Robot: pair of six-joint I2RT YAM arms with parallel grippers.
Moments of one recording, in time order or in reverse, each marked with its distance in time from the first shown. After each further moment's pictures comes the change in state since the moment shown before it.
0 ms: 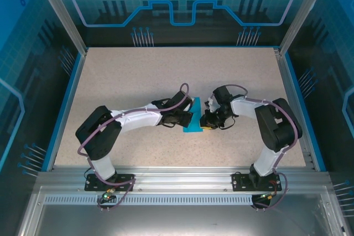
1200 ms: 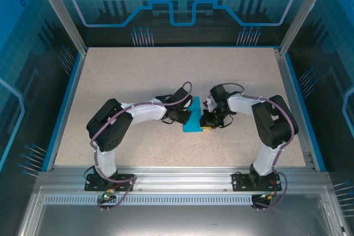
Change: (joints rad) left arm 0.060 0.143 0.085 -0.039 -0.010 0.108; right arm 0.019 0.040 0.071 -0.097 0.053 -0.031
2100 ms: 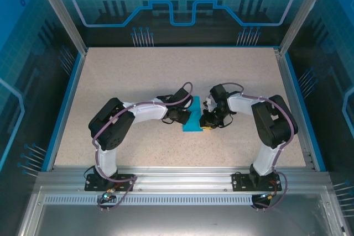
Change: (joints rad) left arm 0.002 0.021 0.007 -0.006 -0.023 0.002; right arm 0.000 0.005 0.005 -0.006 -0.002 -0.007
